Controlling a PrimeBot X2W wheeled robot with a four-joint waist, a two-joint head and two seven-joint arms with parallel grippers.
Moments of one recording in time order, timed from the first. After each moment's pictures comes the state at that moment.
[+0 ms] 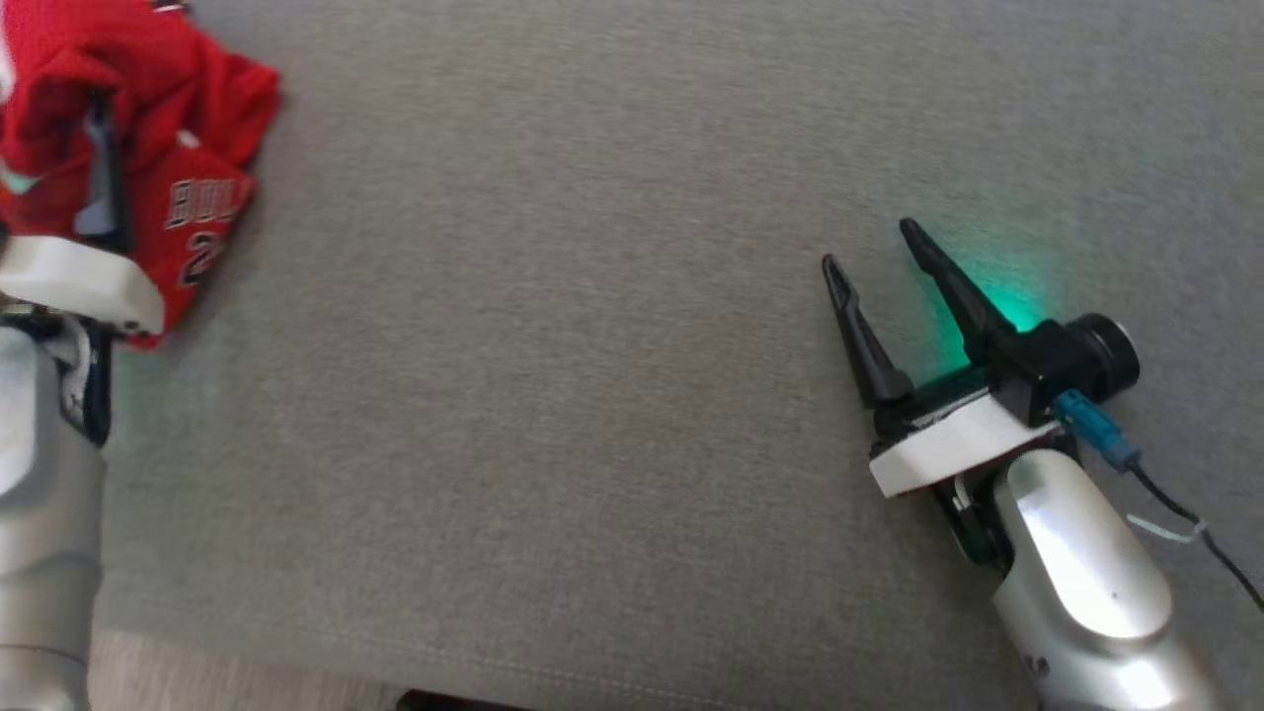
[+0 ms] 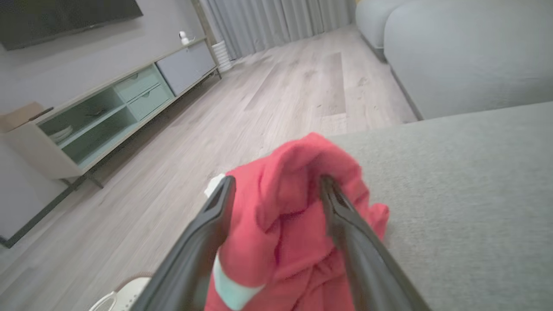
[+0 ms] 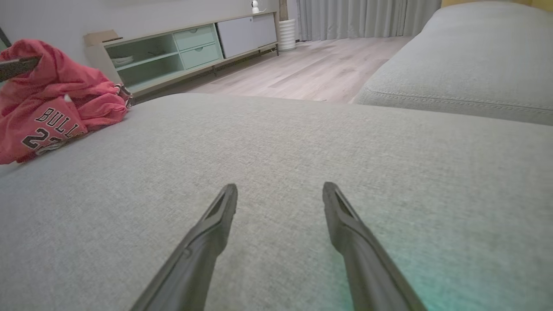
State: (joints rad) left arm -0.74 0.36 -0.07 0.75 -0.16 -0.10 -0.20; right arm -0.37 -0.14 0.31 0.37 0.11 0.13 -0.26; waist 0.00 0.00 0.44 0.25
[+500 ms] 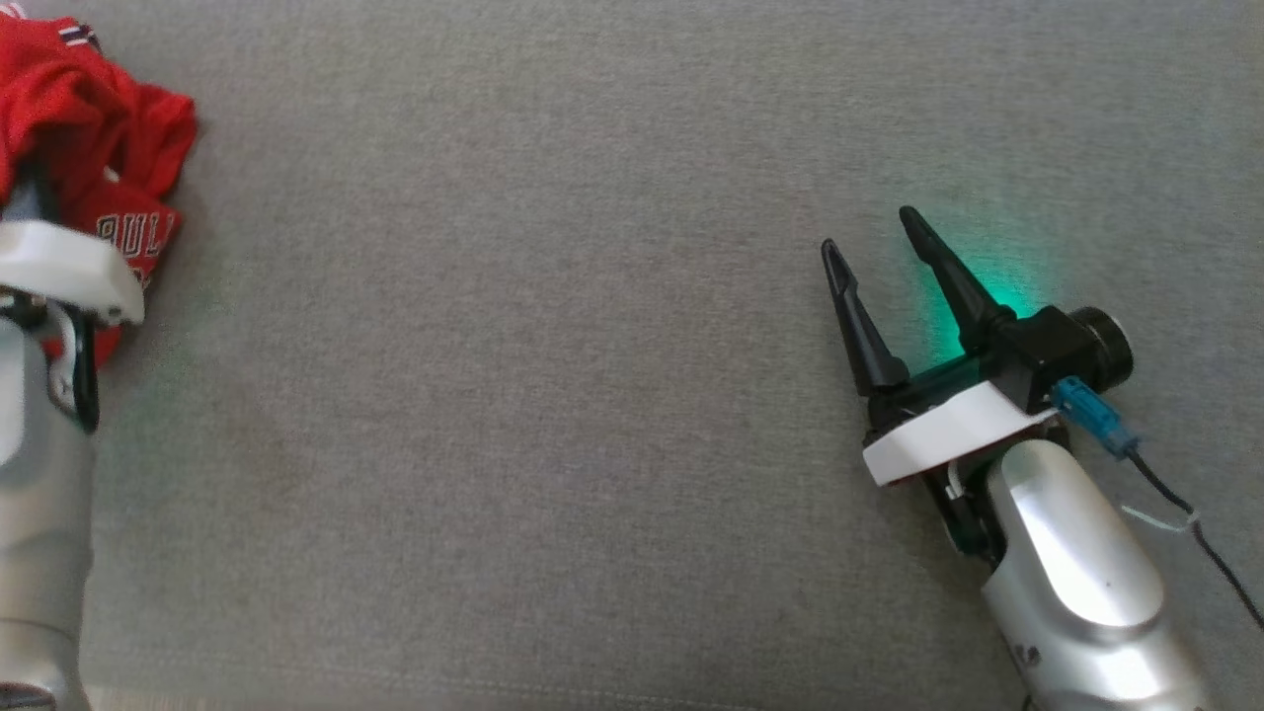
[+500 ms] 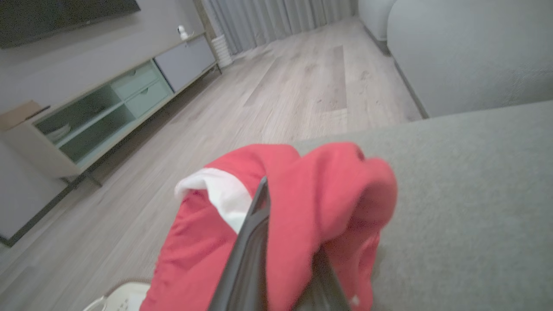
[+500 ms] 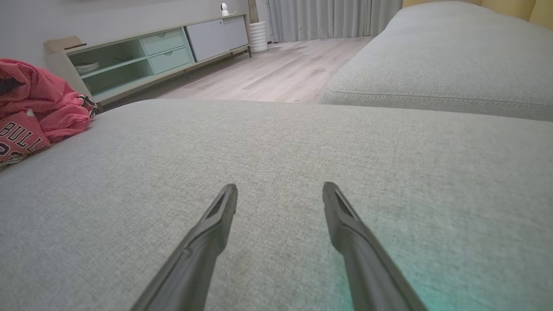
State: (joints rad) left arm -0.81 0.37 -0.07 0.88 -0.15 -0.03 -0.20; right arm -0.39 -0.12 0.31 0.39 0.13 0.13 -0.26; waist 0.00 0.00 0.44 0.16
